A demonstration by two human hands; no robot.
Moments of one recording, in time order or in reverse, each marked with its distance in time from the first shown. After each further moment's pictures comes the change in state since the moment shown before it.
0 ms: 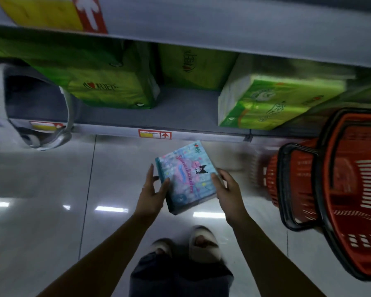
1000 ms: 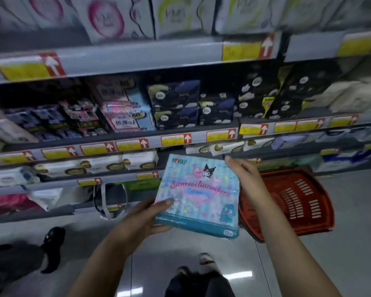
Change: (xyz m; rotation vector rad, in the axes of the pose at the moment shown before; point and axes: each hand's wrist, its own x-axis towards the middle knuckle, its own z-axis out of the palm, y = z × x) left_hand -0.443 0.396 -0.103 -0.080 -0.382 0.043; right_hand -0.371 -0.471 -0.106 0.160 0.037 -0.374
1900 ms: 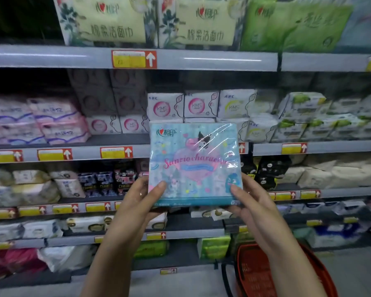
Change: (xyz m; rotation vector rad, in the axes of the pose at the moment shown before) left_hand -0.174 0.128 0.031 -0.085 0.053 0.723; right_hand -0.156 -0.181 0.033 0.297 -0.188 -0.273
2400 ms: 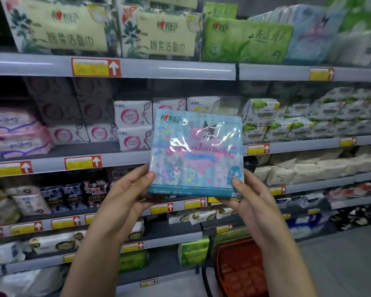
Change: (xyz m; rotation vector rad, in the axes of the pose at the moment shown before) left_hand 0.014 0.022 0.045 -0.094 -0.153 0.025; right_hand -0.022 -0.039 -0.034 0.061 0.078 -0.136
